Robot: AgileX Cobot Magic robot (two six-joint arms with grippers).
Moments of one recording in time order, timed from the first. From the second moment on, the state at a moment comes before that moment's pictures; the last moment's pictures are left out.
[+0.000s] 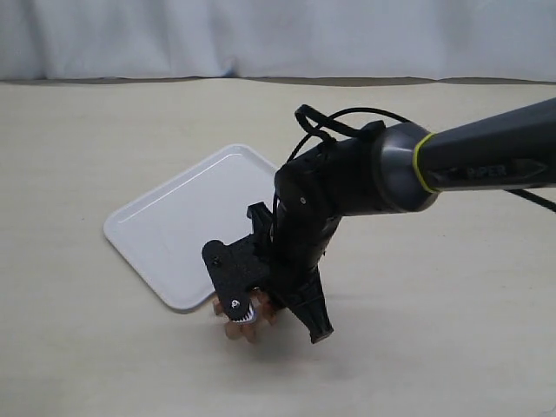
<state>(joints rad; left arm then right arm) -0.02 0.04 0.00 -0.24 0.37 0.03 0.47 2.01 -1.17 0.07 0.64 -1.27</state>
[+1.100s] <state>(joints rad) -0.02 0.04 0.00 -0.24 0.37 0.03 0.47 2.02 -1.47 -0.52 0.45 0.08</state>
